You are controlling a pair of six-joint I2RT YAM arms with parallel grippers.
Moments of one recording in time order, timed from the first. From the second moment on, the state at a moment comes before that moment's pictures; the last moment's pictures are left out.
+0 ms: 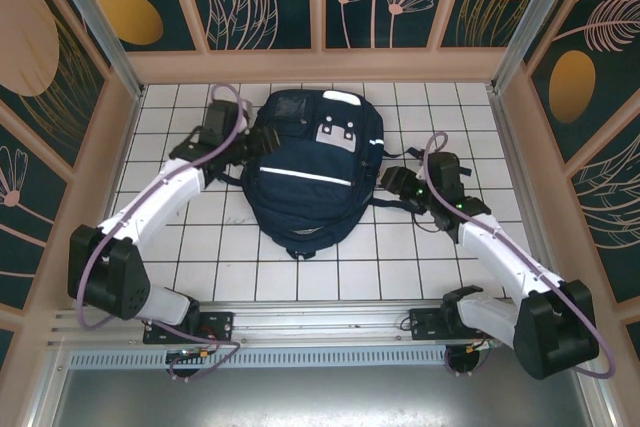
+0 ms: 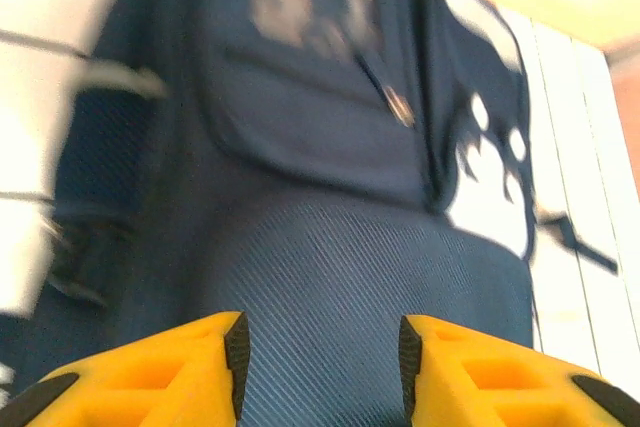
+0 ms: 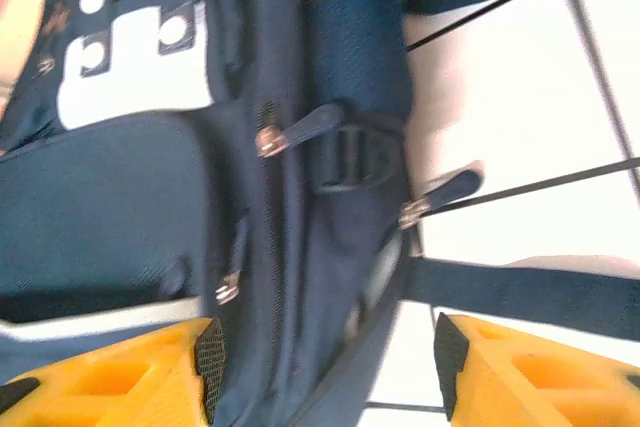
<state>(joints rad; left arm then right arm) -0.41 1.44 1.14 -0.40 0.16 -0.60 0.32 1.09 0.63 -0.22 -0.21 0.75</state>
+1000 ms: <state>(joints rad) -0.56 1.01 0.72 -0.52 0.10 -0.72 0.33 1.79 1.00 -0.25 -0.08 0.64</state>
